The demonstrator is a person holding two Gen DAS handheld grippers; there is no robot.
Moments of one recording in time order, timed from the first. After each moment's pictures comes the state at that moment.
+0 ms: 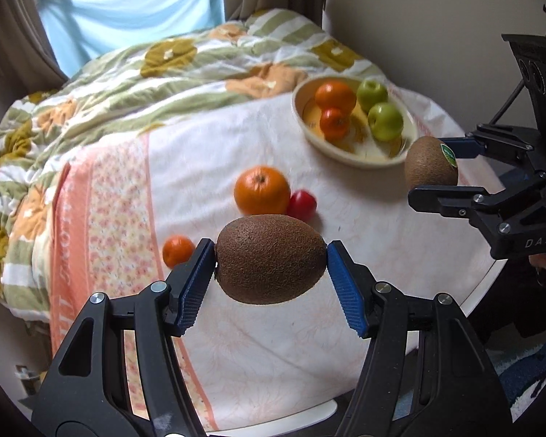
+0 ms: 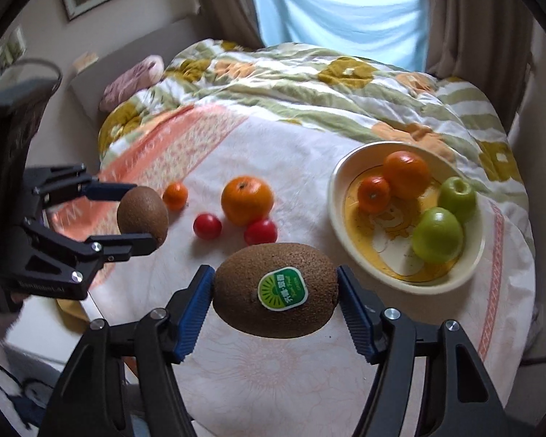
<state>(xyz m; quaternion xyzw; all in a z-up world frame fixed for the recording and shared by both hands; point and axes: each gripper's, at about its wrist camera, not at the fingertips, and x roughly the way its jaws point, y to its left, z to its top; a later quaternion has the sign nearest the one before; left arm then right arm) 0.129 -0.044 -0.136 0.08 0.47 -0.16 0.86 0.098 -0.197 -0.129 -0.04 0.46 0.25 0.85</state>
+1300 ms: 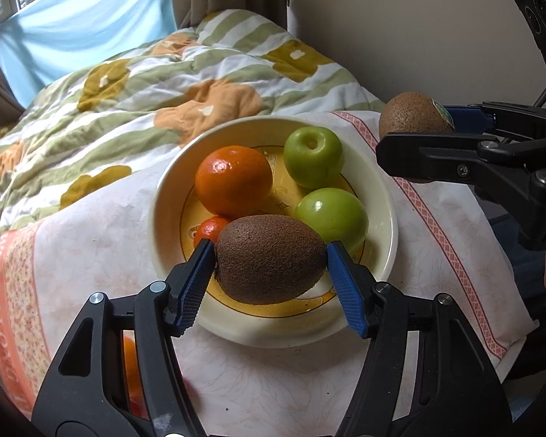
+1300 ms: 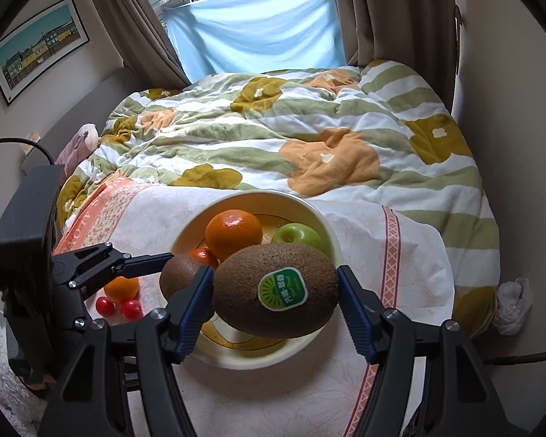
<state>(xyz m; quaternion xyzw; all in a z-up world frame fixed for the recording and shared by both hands) 0.255 -0.222 -0.187 0.09 0.48 -0.20 0.85 0.203 -0.332 -0.130 0.03 0.46 0.18 0.87</state>
